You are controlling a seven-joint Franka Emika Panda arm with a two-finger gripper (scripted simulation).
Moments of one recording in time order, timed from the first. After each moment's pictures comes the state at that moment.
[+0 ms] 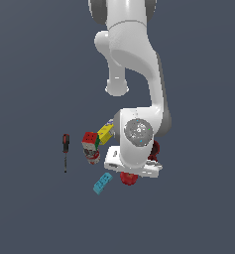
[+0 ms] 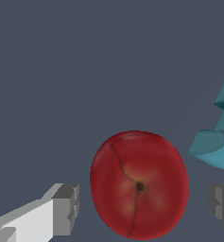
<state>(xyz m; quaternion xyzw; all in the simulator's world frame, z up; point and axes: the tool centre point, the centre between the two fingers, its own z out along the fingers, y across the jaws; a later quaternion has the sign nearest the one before) 0.120 0.052 0.076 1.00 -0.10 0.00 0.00</state>
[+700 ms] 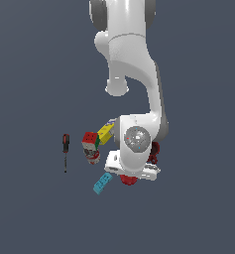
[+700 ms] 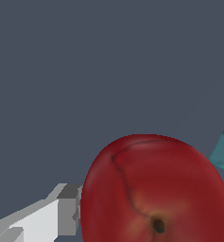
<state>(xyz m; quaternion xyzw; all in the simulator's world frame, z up) 0.120 0.052 0.046 1.00 -0.10 0.00 0.00</state>
